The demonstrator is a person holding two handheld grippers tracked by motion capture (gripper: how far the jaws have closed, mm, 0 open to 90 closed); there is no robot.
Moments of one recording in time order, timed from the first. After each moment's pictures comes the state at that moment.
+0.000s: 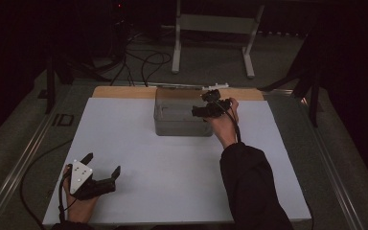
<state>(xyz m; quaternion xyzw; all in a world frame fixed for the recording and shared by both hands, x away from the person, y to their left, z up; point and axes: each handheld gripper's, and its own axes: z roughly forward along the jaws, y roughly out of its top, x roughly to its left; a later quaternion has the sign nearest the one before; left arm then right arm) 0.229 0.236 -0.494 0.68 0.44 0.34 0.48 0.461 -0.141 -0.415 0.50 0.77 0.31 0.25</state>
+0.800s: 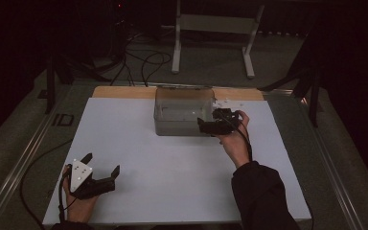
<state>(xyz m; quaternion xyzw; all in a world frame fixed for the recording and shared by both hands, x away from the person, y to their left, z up) 0.231 0.237 -0.495 0.68 0.45 0.34 0.47 0.399 -0.167 -0.418 0.45 0.76 0.39 0.26</state>
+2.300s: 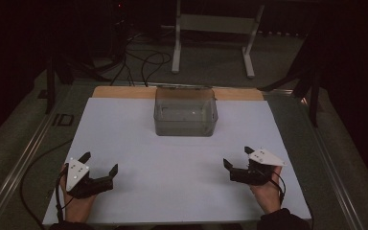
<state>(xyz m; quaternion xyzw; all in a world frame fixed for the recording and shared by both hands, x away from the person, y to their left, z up) 0.229 0.241 -0.486 0.68 0.45 0.33 0.48 0.270 -0.256 -0.469 0.41 0.74 0.46 0.27</state>
